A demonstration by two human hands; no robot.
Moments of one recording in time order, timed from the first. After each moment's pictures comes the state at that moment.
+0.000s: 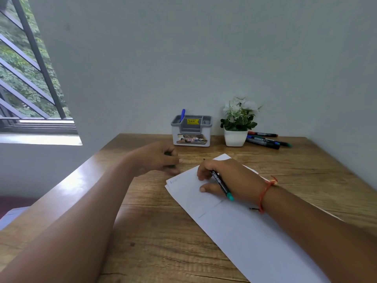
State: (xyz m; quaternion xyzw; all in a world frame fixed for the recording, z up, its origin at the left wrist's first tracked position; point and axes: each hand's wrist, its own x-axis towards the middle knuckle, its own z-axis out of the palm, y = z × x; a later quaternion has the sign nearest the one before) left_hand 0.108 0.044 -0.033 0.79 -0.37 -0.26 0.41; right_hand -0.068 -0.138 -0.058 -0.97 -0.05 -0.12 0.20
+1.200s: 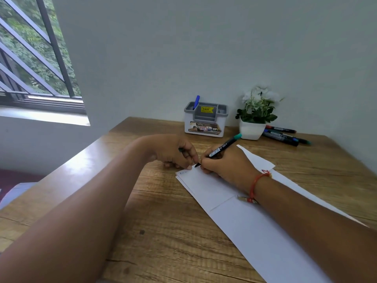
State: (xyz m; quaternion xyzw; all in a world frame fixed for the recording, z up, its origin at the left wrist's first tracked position) left_hand 0.113 0.044 -0.034 0.81 -0.43 -0.30 0.27; right_hand -0.028 -0.106 -0.062 -0.89 0.12 -0.14 0.43
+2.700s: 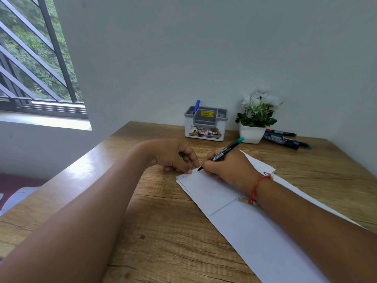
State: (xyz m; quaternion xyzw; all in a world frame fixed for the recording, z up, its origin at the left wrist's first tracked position) left_hand 0.116 0.044 -0.035 0.81 -0.42 -0.31 0.28; right_hand -0.025 -0.107 -0.061 -0.87 0.16 -0.15 0.44
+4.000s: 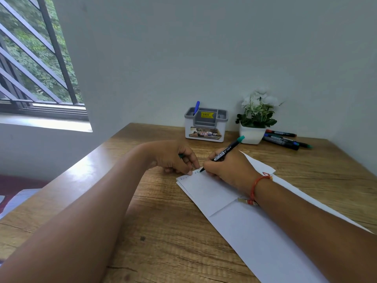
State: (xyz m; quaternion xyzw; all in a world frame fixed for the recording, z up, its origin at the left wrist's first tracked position) left_hand 0.118 0.043 -0.036 0.81 -0.42 -0.31 0.28; right_hand -0.018 -0.111 -0.066 -0.87 0.16 -0.15 0.44
